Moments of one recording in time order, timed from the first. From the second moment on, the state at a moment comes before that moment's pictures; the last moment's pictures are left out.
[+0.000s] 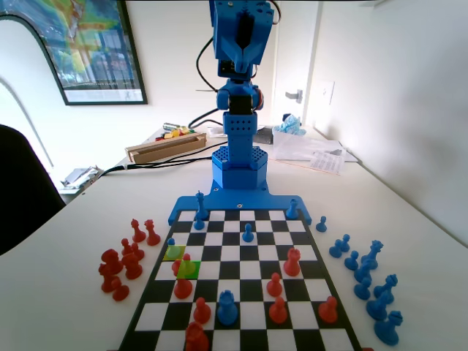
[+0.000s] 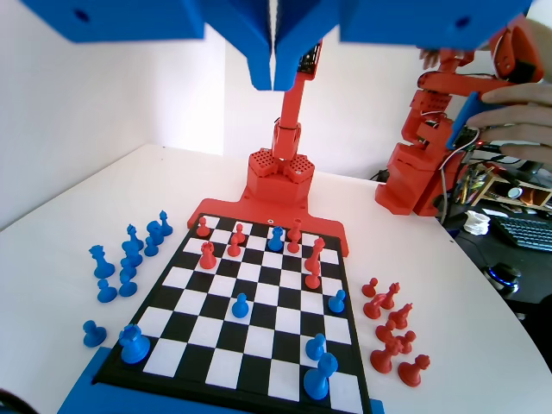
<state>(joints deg) 1.1 173.8 124.7 90.2 -101.2</state>
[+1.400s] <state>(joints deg) 10.2 123.5 106.1 85.2 -99.6</state>
